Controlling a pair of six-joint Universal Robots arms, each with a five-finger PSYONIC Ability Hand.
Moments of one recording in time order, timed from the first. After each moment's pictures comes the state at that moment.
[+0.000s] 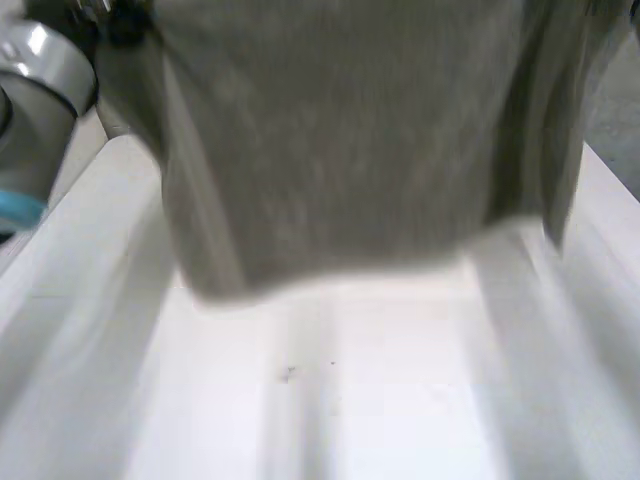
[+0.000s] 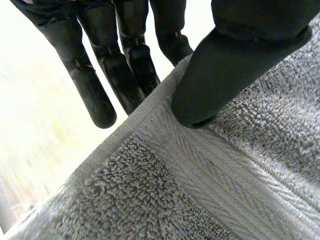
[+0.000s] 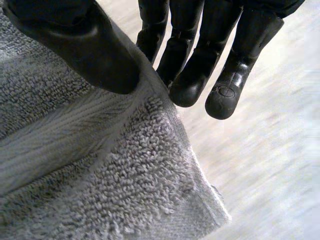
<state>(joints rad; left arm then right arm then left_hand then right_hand) 4.42 -1.87 -1.10 3.42 -1.45 3.28 1.85 -1.01 0.43 0.09 1.51 2.49 1.20 1.22 1.22 1.22 1.03 1.34 1.34 1.34 1.34 1.17</state>
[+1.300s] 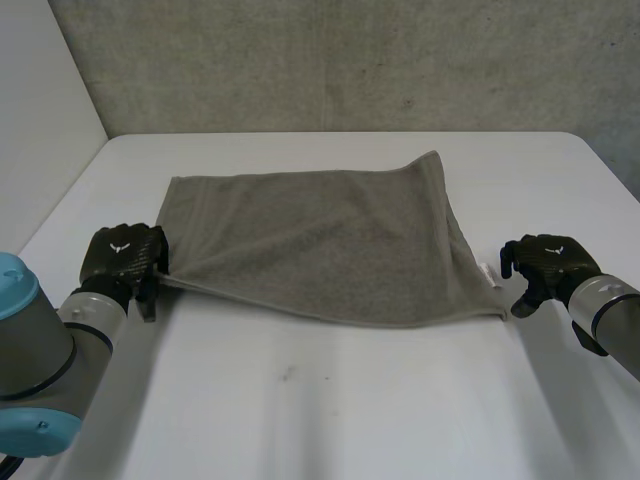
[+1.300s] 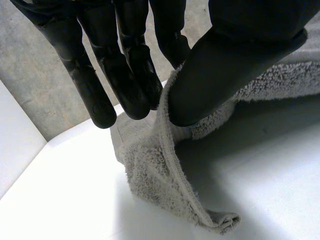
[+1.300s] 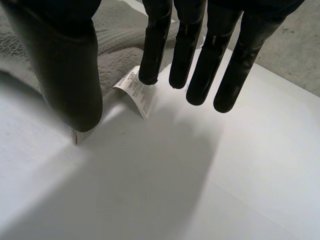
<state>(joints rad) 4.51 -1.91 -1.95 3.69 -1.51 3.34 1.62 -1.10 1.69 -0.15 1.28 2.79 1.20 1.22 1.22 1.22 1.03 0.66 0.70 0.68 0.67 0.47</state>
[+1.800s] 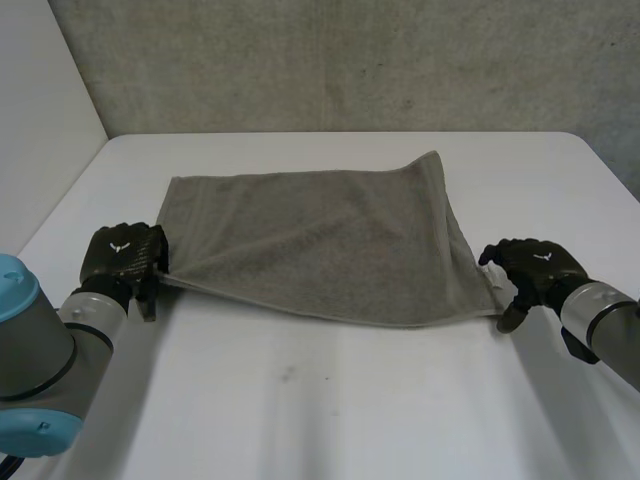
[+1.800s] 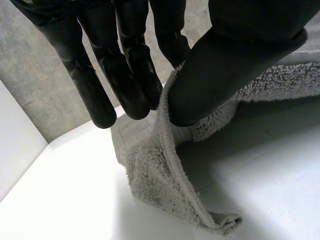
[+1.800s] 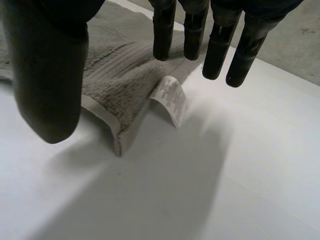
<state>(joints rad) 4.51 -1.91 -1.95 3.71 -1.51 3.34 1.63 -1.12 1.73 -0.15 1.22 2.83 1.20 1.22 1.22 1.22 1.03 0.37 0.36 0.35 0.36 0.21</state>
